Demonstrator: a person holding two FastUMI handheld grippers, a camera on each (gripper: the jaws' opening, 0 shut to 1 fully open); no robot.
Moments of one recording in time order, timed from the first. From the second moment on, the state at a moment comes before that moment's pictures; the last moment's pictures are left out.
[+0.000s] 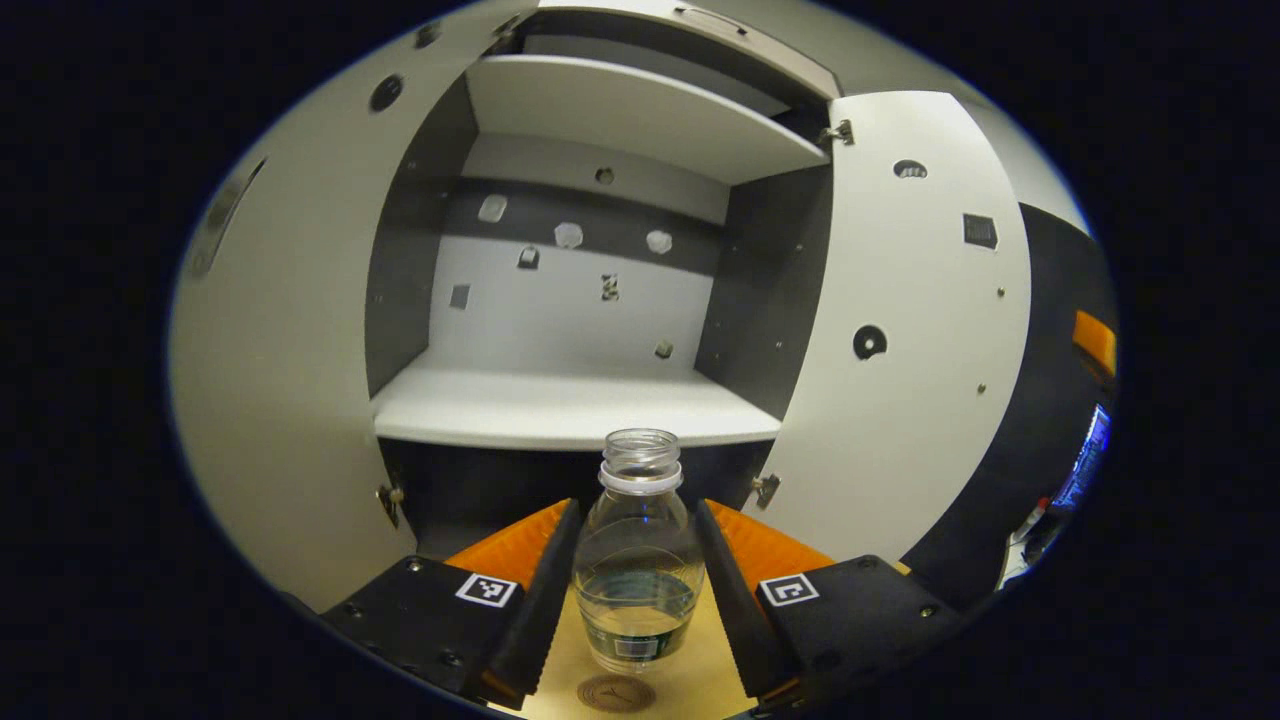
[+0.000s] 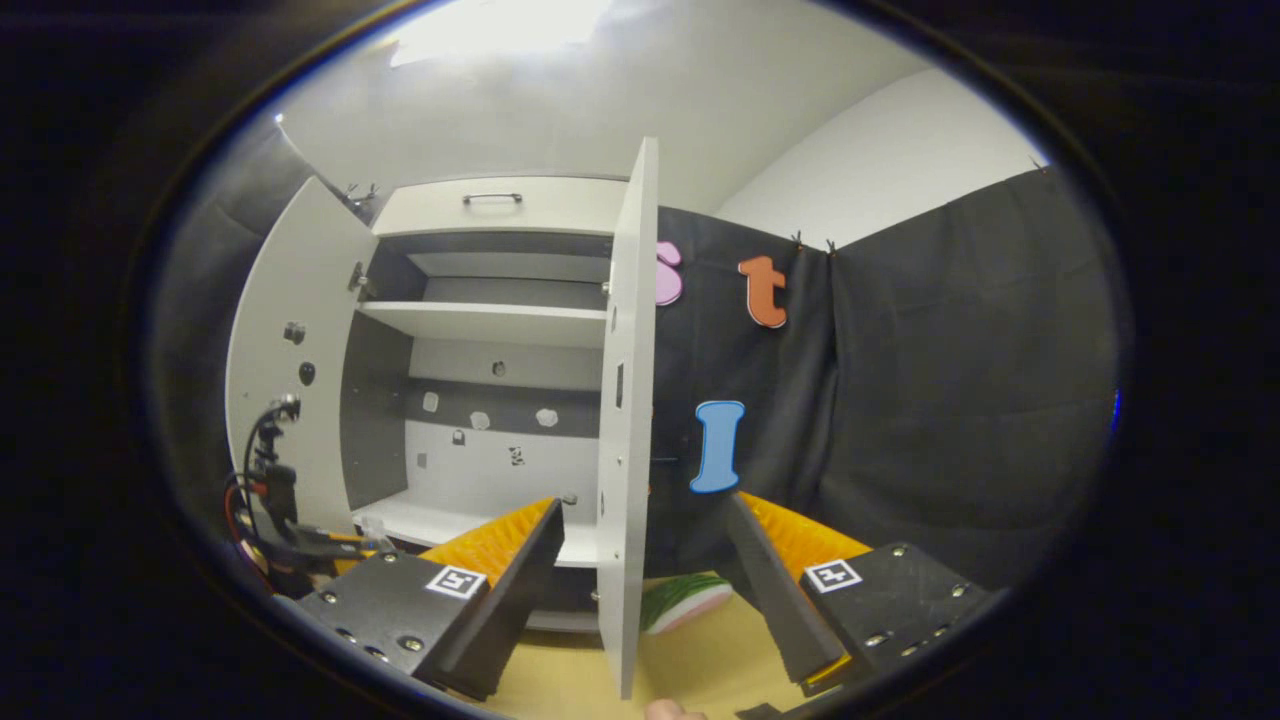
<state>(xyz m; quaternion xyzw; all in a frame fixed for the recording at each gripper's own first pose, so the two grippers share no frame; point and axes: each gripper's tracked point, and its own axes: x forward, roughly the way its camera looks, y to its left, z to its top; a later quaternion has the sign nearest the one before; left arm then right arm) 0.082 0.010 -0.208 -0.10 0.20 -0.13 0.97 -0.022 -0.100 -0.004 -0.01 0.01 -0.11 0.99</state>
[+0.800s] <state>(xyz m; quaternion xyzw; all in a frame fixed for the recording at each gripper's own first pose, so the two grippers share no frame) 0.051 0.010 -0.374 -0.13 0.31 -0.08 0.94 -0.047 -0.129 -0.011 -0.04 0.02 -0.15 0.99</state>
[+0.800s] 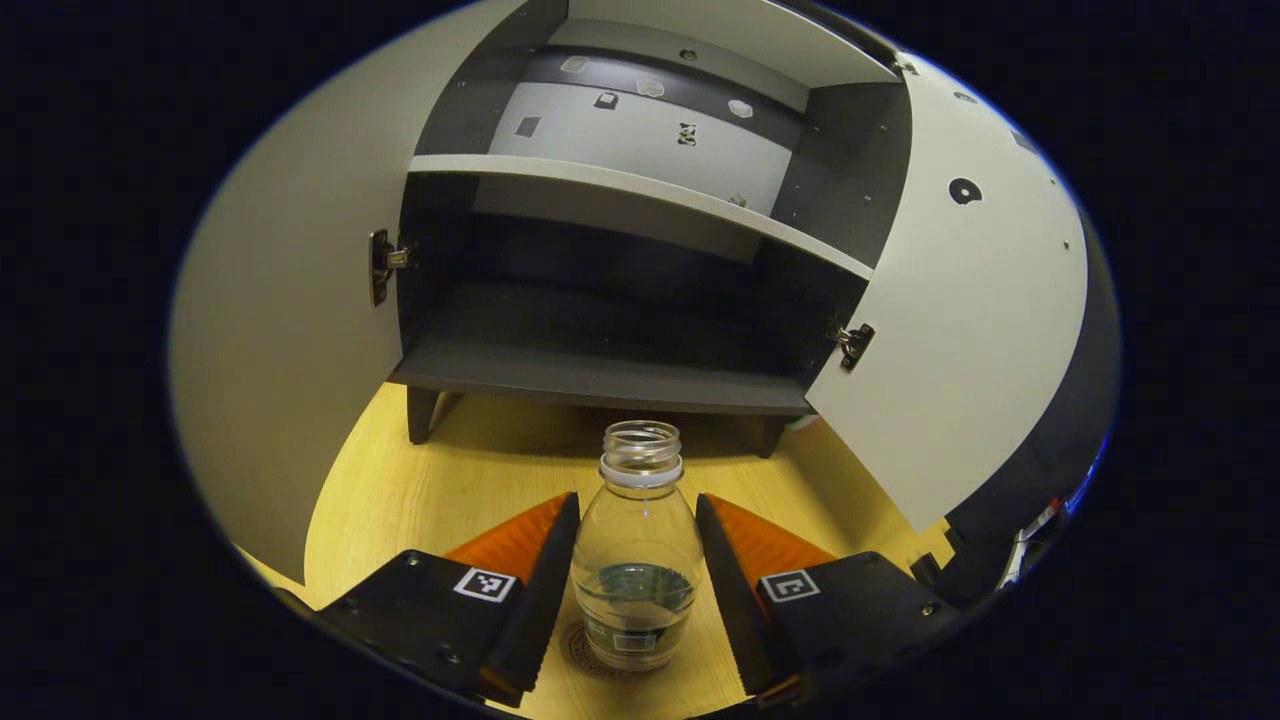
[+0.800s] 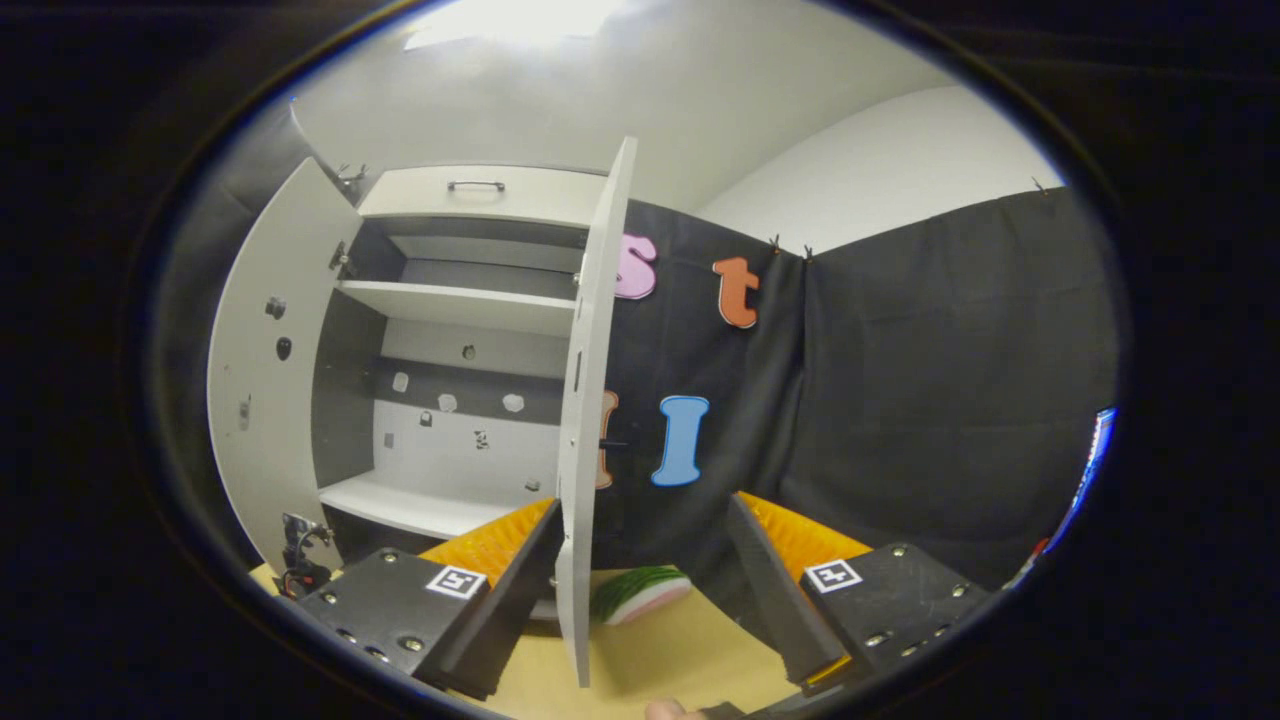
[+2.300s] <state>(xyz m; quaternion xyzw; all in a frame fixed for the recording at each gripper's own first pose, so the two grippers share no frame) -0.001 0.009 -0.372 -0.08 0.29 -0.10 0.95 -0.038 -0.118 -0.044 -0.01 0.06 -0.13 0.99</state>
